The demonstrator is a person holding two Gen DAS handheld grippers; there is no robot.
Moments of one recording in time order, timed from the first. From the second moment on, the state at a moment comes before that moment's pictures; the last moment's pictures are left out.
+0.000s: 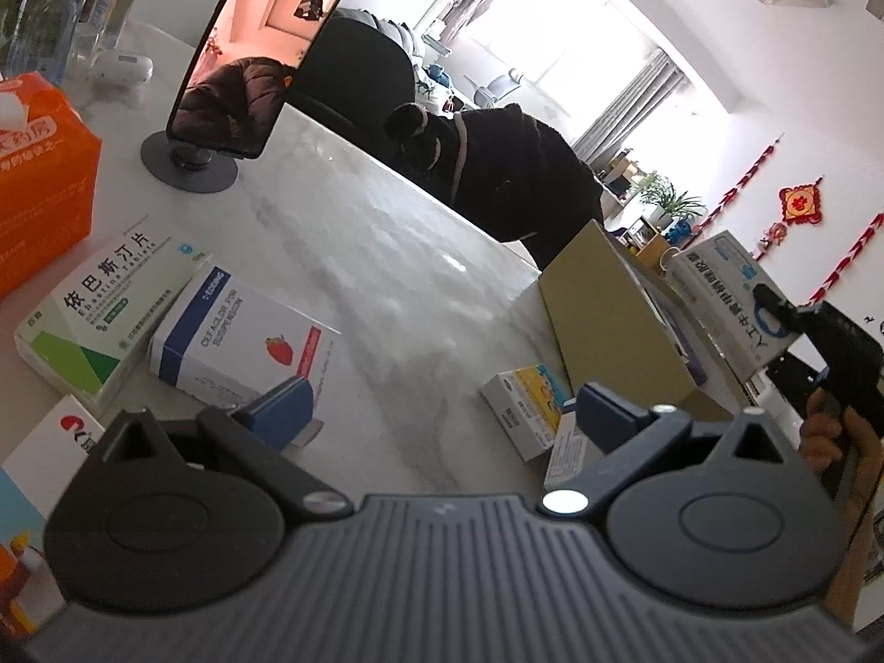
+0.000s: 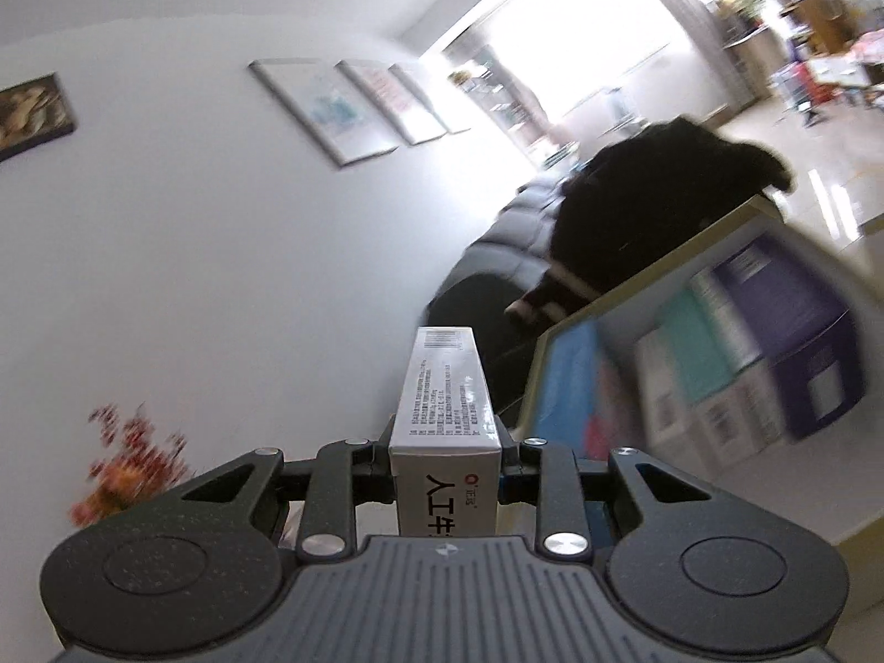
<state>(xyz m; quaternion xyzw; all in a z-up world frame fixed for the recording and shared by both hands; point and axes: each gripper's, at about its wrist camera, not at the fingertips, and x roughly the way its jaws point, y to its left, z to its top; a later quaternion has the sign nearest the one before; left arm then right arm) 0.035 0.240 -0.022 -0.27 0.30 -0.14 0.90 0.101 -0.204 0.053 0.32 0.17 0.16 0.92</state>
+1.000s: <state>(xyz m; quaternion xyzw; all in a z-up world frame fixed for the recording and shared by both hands) 0.032 0.234 -0.027 -0.27 0.31 -0.14 0.90 0.236 -0.196 0.020 0.26 0.29 -0.01 0.92</state>
